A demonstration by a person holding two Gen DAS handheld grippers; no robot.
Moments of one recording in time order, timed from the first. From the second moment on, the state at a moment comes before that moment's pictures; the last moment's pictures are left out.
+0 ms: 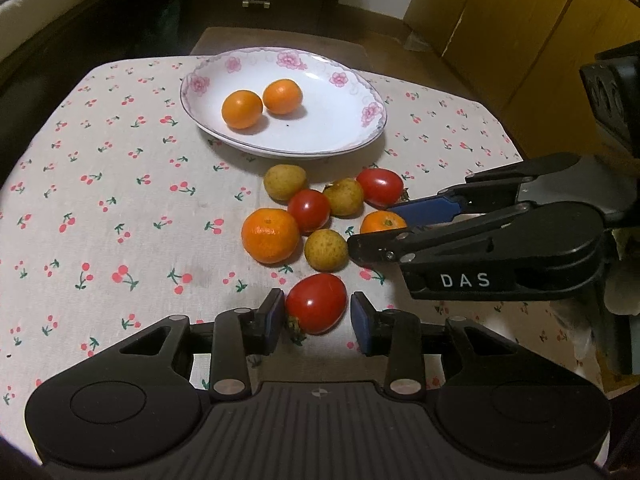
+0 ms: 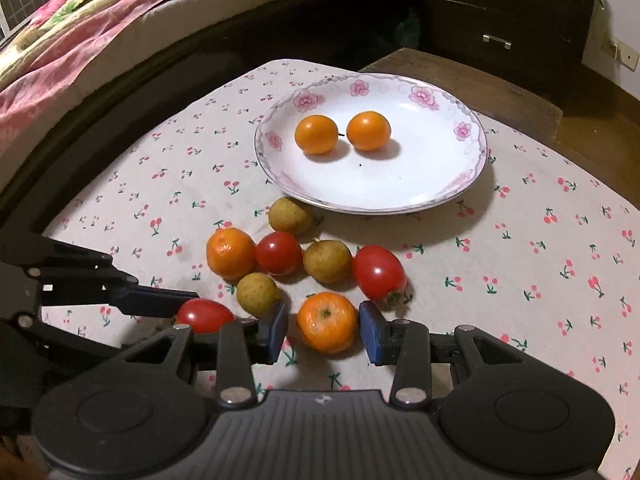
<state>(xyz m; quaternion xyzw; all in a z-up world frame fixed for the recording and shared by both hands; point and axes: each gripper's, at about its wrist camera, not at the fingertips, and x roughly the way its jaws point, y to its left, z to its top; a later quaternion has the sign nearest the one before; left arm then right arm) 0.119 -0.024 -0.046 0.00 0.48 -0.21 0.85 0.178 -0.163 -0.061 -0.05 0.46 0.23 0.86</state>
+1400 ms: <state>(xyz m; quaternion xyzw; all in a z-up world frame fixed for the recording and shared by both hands) 0.094 -0.050 -0.048 0.09 0.47 -0.20 0.86 0.128 -0.179 -0.054 -0.06 0.48 0.18 0.86</state>
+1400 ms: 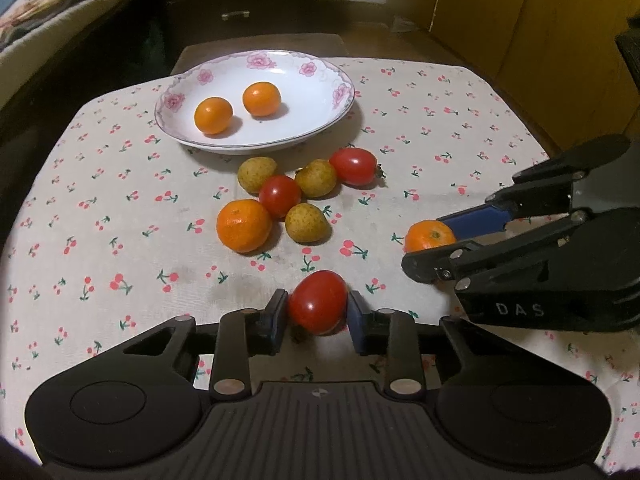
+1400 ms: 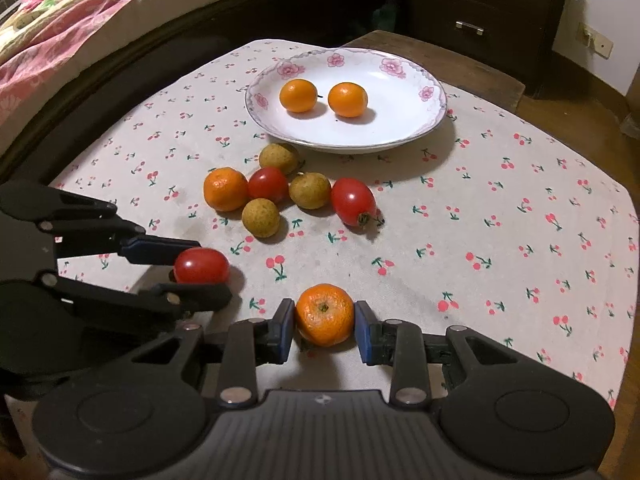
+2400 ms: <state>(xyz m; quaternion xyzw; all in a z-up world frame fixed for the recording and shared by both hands) 0.167 -0.043 0.012 0.01 0.42 -0.15 0.89 0.182 -0.179 0.009 -0.01 0.41 0.16 0.90</state>
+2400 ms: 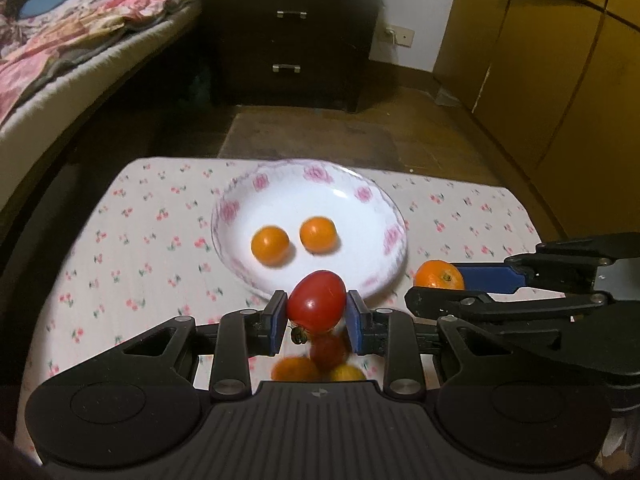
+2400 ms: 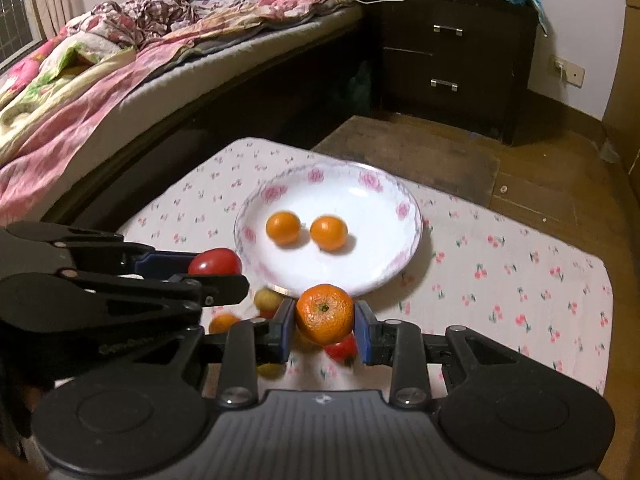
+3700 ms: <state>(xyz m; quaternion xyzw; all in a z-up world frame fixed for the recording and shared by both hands) 0.222 -0.044 -0.023 0.01 0.45 -0.10 0.89 0.250 -0.180 -0.034 -0.01 0.43 0.18 0.89</state>
